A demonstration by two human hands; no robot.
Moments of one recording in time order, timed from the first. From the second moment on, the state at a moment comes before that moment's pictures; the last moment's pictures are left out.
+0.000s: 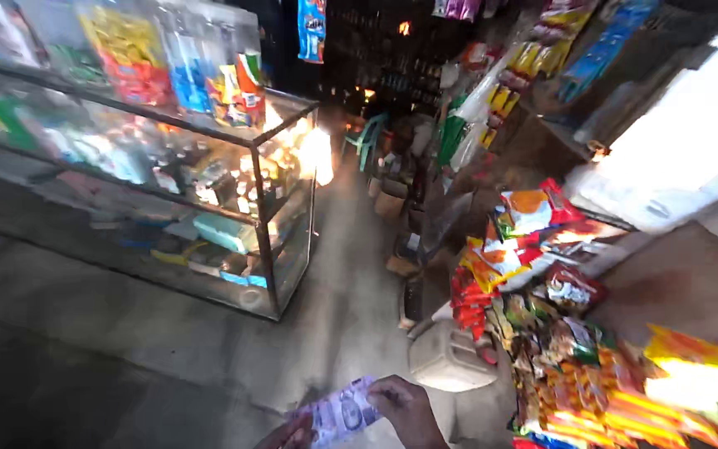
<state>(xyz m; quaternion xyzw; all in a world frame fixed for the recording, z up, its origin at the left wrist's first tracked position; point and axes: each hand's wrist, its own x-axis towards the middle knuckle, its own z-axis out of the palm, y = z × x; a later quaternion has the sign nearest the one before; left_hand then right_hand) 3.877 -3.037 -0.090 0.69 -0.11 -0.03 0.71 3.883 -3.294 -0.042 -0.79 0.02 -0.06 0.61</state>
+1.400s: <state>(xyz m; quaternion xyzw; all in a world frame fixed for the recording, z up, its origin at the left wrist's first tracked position) 5.329 -3.601 -0.135 0.70 -0.24 -0.28 0.60 5.279 -3.867 -0.072 -0.86 0.18 0.00 0.47</state>
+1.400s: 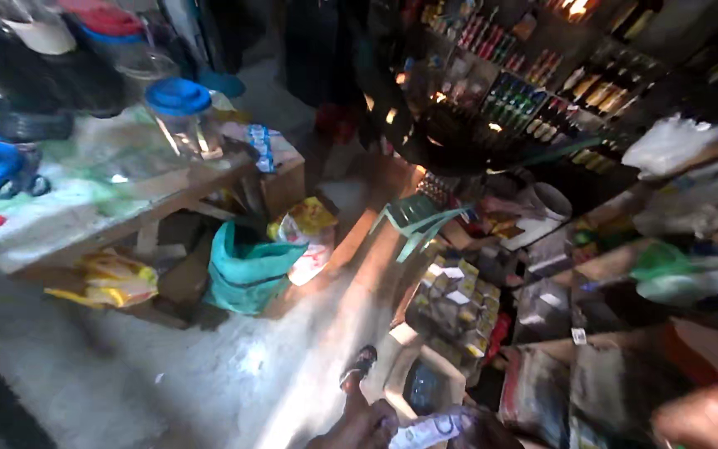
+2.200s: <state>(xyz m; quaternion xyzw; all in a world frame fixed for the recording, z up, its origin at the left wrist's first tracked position) 6.057 -3.526 -0.133 0.75 -0.02 -0.15 0.64 6.165 -3.796 -0.069 -0.81 -0.21 0.19 0.51</state>
